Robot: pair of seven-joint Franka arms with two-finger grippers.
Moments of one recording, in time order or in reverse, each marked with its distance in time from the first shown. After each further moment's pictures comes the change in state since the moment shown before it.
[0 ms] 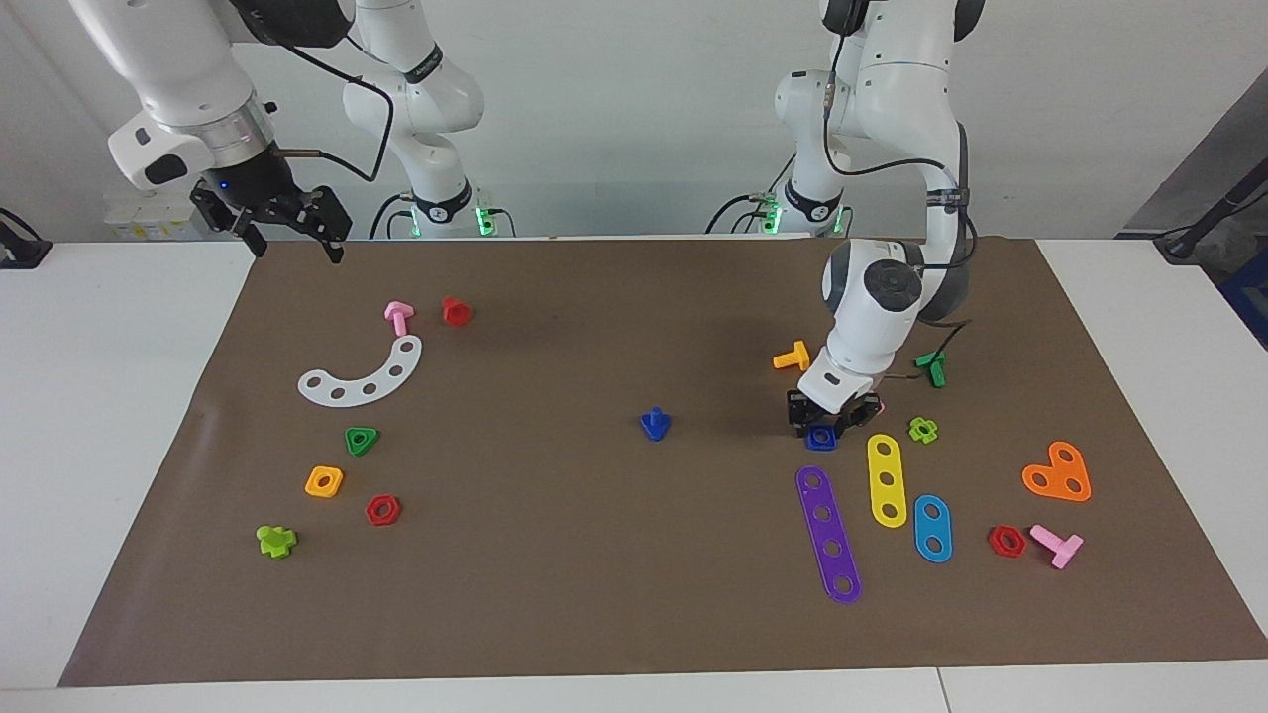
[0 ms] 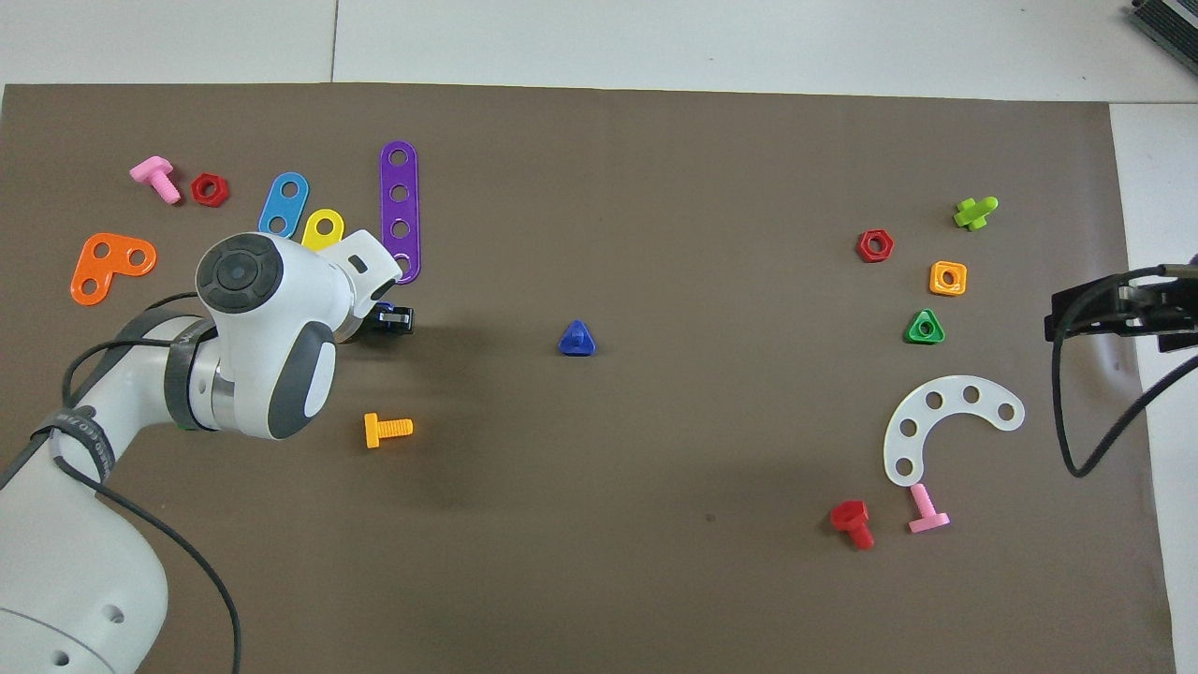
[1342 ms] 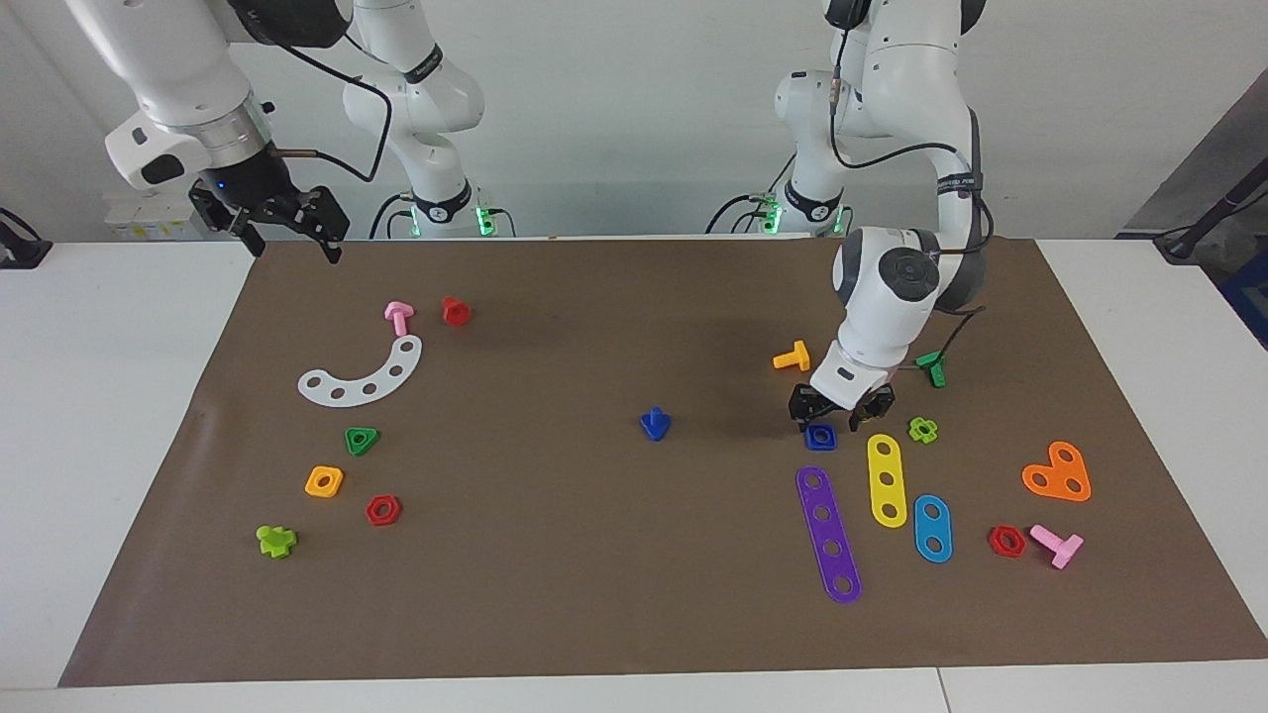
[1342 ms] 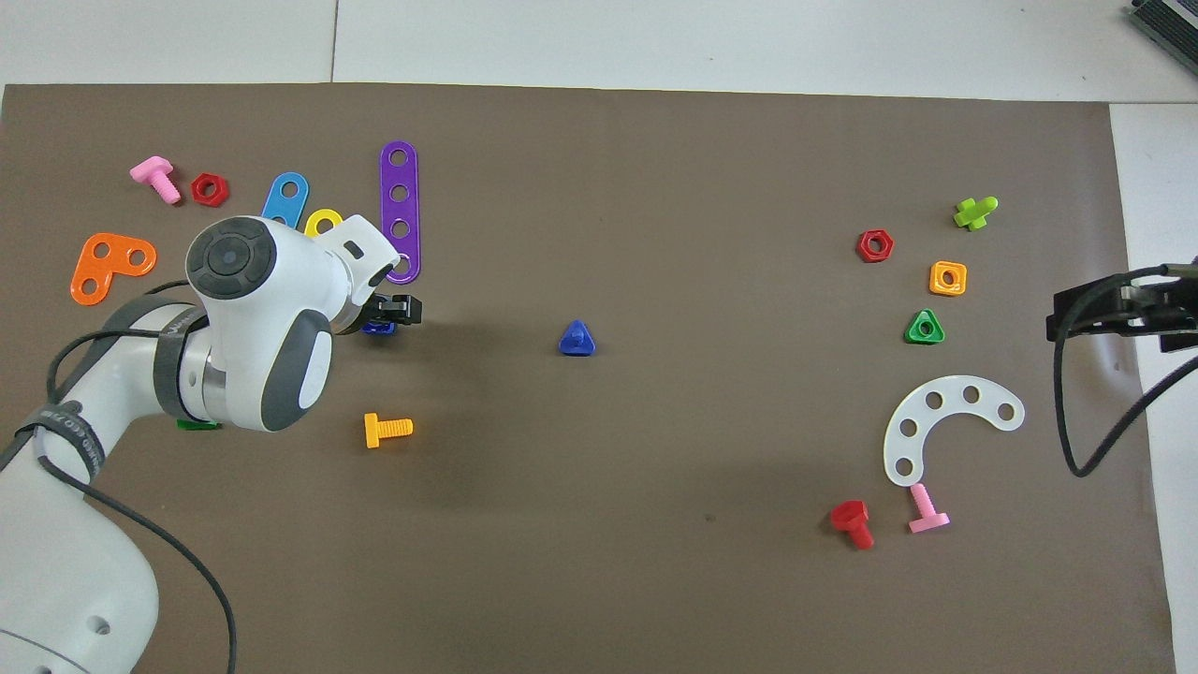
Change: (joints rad) left arm 0.001 -0.012 -0.008 0.034 0.000 -0.037 -0.057; right arm -0.001 0.000 -0.001 0.000 0.000 0.000 0.000
